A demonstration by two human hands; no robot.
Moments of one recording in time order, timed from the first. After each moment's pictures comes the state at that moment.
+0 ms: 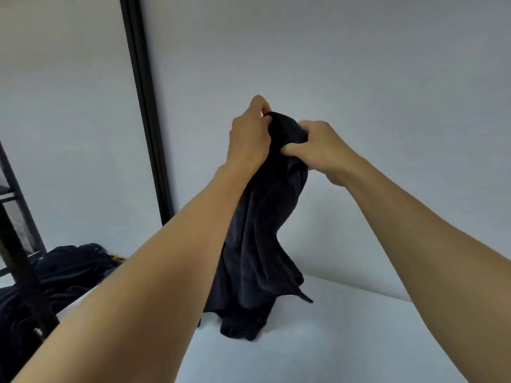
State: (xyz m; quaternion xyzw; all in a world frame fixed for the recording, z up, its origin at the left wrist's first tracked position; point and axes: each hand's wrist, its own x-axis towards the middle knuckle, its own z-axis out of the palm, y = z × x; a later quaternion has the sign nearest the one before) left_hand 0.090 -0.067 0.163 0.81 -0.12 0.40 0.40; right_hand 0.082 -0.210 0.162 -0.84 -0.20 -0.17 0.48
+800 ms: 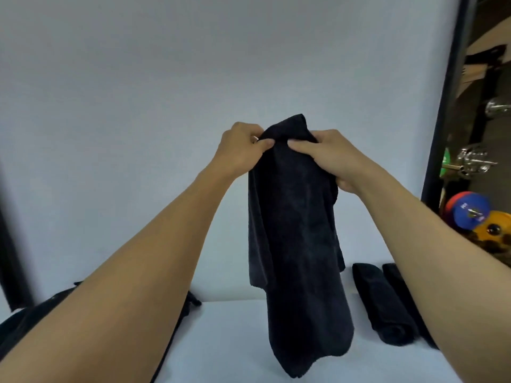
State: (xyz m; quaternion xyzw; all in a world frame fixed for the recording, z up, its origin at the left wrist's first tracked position) left_hand 0.066 -0.247 0.204 0.80 -0.34 0.24 0.43; right_hand -0.007 -0.420 0.196 -0.80 -0.08 -0.23 0.55
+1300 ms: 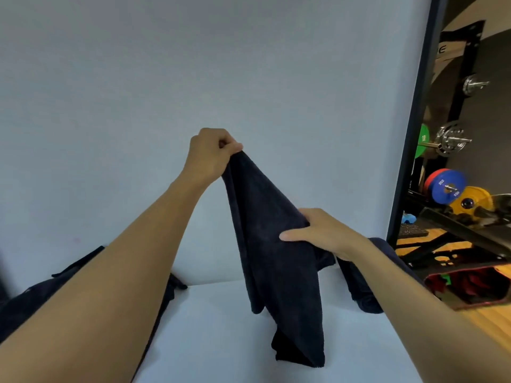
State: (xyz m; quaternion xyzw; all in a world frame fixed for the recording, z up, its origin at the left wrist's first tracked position) left_hand 0.076 -0.243 0.160 0.81 -0.29 0.25 0.44; right_hand -0.033 -0.449 0.046 -0.86 -0.01 -0.05 0.51
